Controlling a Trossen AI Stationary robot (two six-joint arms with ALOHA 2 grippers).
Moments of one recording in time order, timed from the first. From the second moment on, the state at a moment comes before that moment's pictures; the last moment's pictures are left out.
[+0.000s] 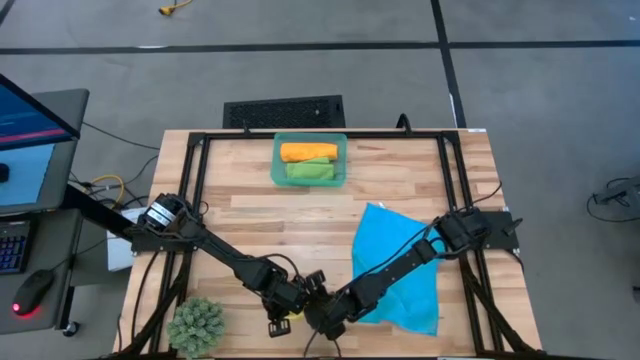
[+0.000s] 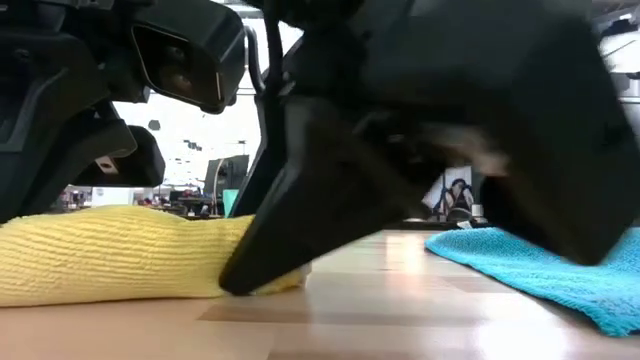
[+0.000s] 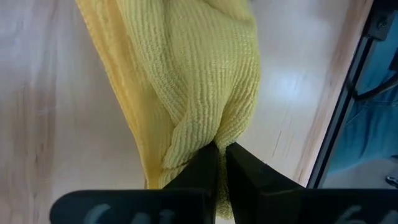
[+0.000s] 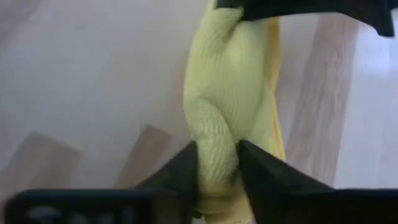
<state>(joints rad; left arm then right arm) -0.53 1.94 1.24 -0.52 0.28 -0.78 0.52 2.29 1.60 -0.30 0.35 -0.12</state>
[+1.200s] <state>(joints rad) -0.37 1.62 1.24 -0.95 -0.20 -0.27 0.31 2.07 1.59 -0.51 0.55 -0.25</state>
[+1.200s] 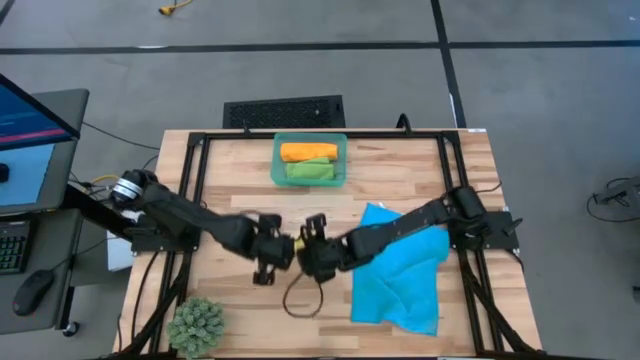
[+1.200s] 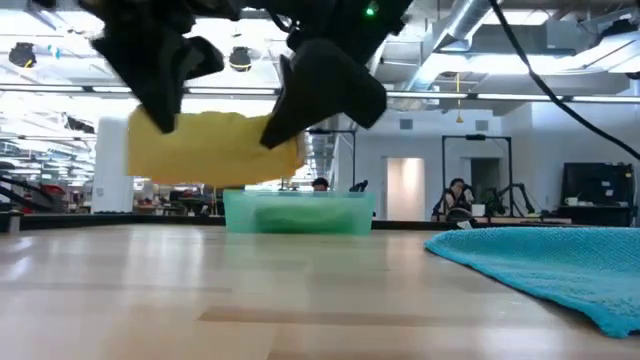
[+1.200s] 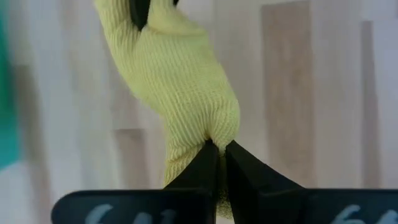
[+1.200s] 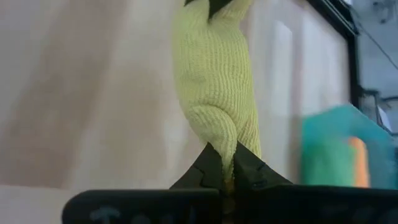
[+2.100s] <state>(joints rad) 0.61 1.48 1.24 -0.68 0.02 0.67 -0.35 1.93 1.60 -0.44 0.05 -0.66</state>
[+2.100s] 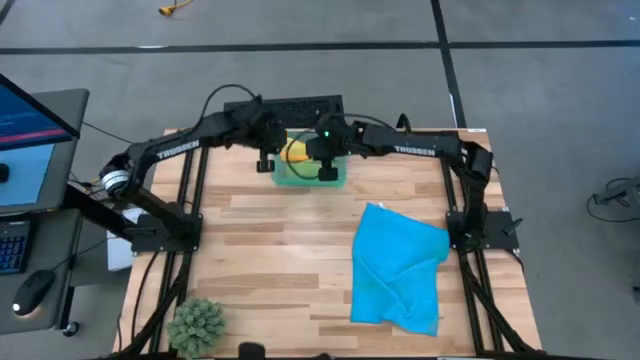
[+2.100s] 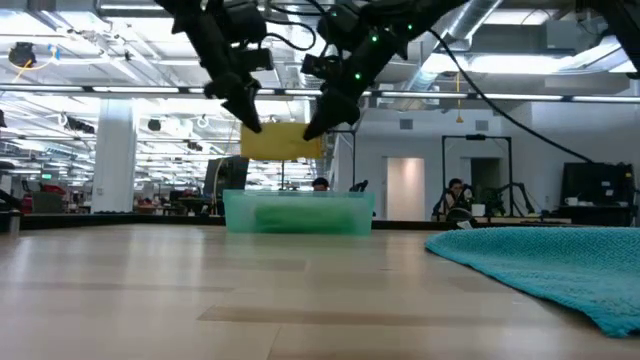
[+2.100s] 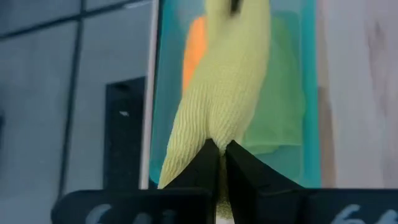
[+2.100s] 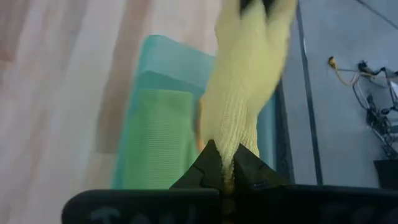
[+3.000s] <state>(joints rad) 0.57 1.82 1.36 -0.74 0.15 0.63 -0.38 2.00 1.47 -0.53 0.01 -0.69</state>
